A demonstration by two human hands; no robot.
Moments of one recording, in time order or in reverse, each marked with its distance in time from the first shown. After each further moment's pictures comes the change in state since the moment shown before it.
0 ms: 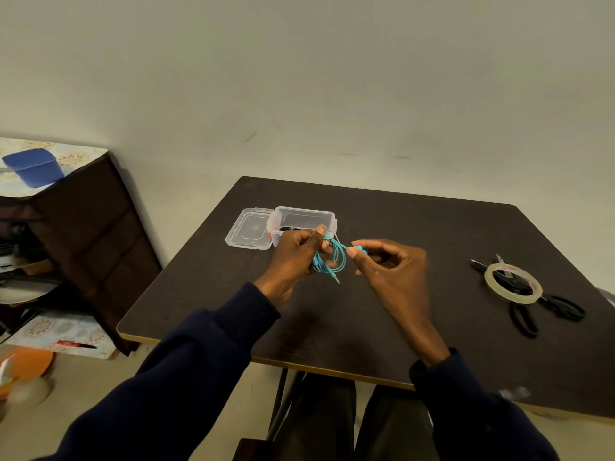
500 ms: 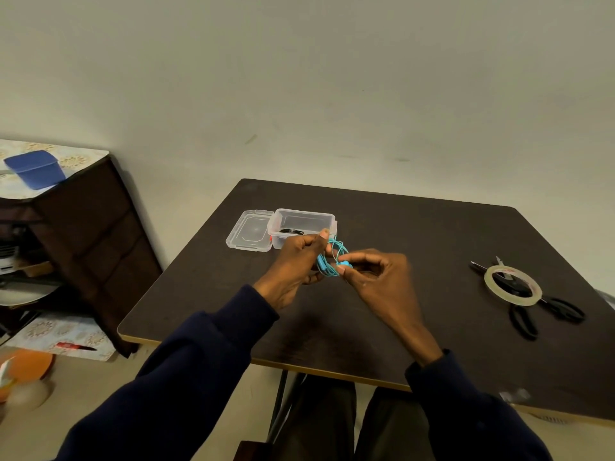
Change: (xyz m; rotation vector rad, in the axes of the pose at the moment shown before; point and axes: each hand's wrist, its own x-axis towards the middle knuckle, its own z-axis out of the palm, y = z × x) left_hand -0.006 0.004 0.001 -0.127 -0.091 -0.126; right_hand -0.004 0.007 0.007 -0.087 -0.145 0.024
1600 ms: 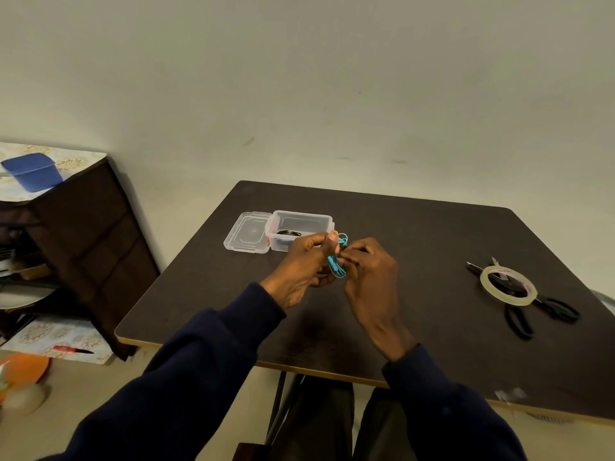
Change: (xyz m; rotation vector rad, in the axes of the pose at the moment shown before) left_hand 0.005 0.001 0.011 -0.021 -0.102 0.001; right_hand 0.008 0.012 0.022 -0.494 0.206 -0.343
